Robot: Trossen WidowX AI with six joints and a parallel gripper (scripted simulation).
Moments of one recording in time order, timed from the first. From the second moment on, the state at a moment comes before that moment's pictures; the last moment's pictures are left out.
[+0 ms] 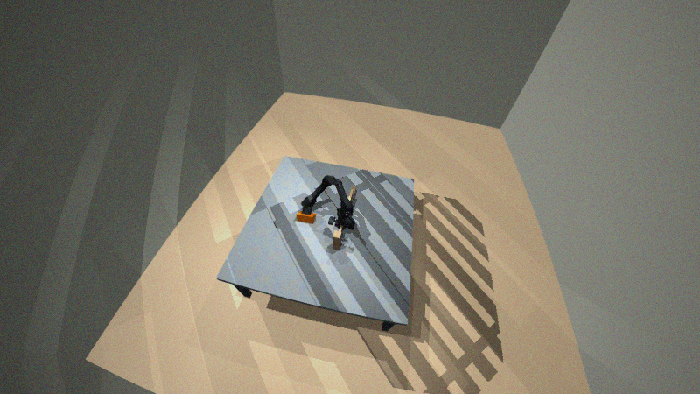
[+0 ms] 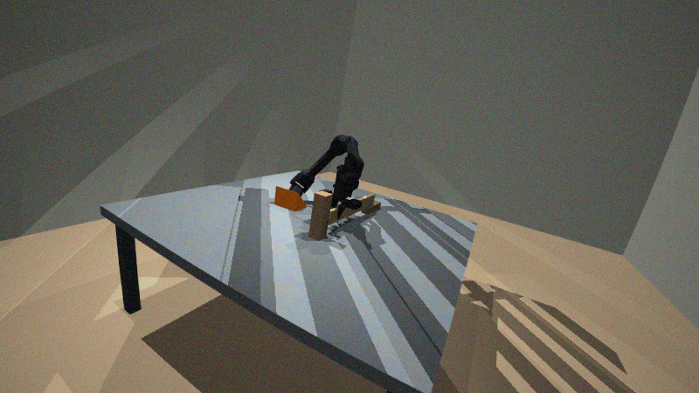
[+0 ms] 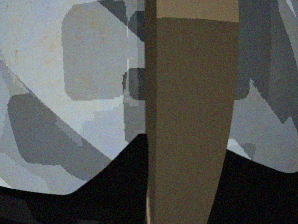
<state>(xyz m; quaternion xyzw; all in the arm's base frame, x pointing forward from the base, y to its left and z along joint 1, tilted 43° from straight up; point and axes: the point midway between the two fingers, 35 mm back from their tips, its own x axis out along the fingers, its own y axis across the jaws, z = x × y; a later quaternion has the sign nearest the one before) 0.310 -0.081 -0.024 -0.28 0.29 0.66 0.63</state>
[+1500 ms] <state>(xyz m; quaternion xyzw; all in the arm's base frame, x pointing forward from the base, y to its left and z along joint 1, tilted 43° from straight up) 0.310 -0.092 -0.032 -0.28 0.29 0.66 0.63</state>
